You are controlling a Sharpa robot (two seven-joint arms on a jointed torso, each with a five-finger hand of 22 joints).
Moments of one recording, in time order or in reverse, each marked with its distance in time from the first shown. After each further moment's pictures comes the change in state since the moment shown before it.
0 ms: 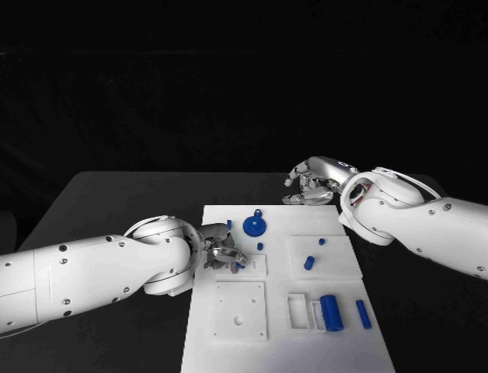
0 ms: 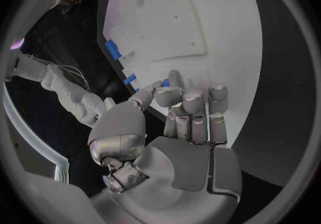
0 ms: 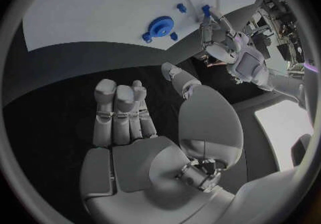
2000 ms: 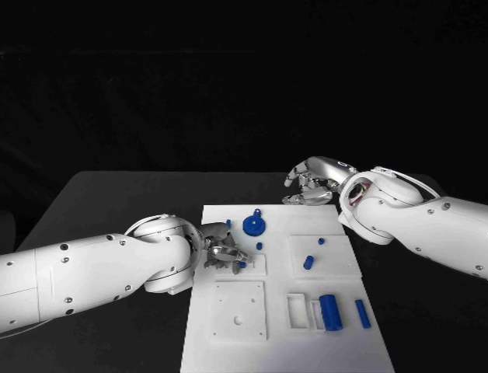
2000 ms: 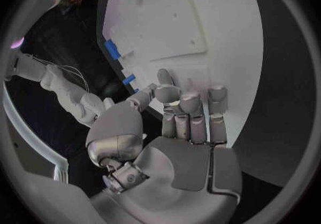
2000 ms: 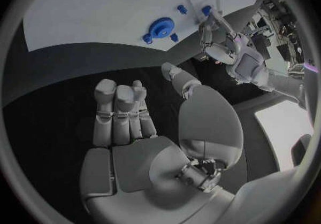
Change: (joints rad) left arm -0.006 0.007 0.012 -0.015 -0.002 0.015 -0.002; left_hand -0.061 -0.122 0.000 0.162 -0.357 0.073 -0.063 0.006 0.009 -0.063 -0.048 0.015 -0.016 -0.019 -0.034 0.012 -0.018 0.031 -0.025 0.010 0.038 -0.047; right arm 0.000 0.000 0.000 -0.003 -0.003 0.009 0.000; right_hand 0.000 0.000 0.000 0.000 0.004 -0.004 -0.003 0.000 0.000 0.000 0.000 0.004 -0.003 0.000 0.000 0.000 -0.001 0.000 -0.004 0.001 0.000 -0.001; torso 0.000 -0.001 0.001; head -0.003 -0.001
